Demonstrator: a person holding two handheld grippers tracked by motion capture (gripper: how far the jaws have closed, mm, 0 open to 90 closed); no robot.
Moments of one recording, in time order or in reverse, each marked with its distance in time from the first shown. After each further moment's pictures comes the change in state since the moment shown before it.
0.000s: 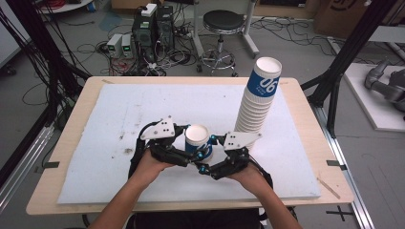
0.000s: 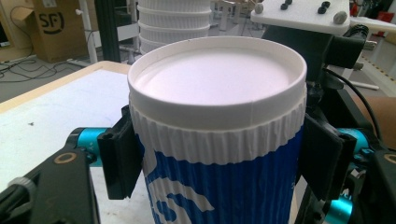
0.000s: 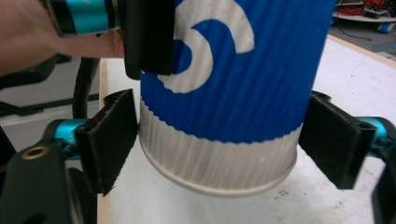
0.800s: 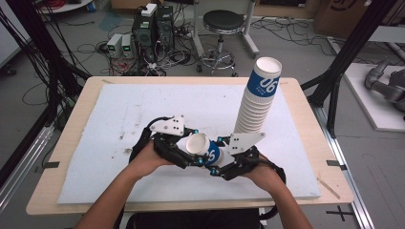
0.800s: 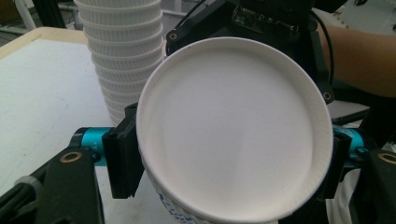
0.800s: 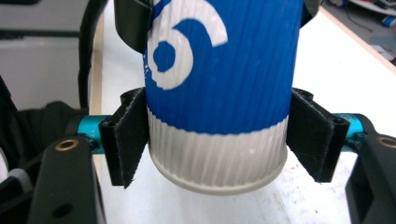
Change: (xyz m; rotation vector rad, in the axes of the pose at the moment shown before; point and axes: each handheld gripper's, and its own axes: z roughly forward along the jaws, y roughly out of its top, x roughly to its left) left arm 0.010 0.015 0.008 0.161 -0.199 0.024; right arm -0.002 0.011 -0.025 0.155 -0.006 -0.186
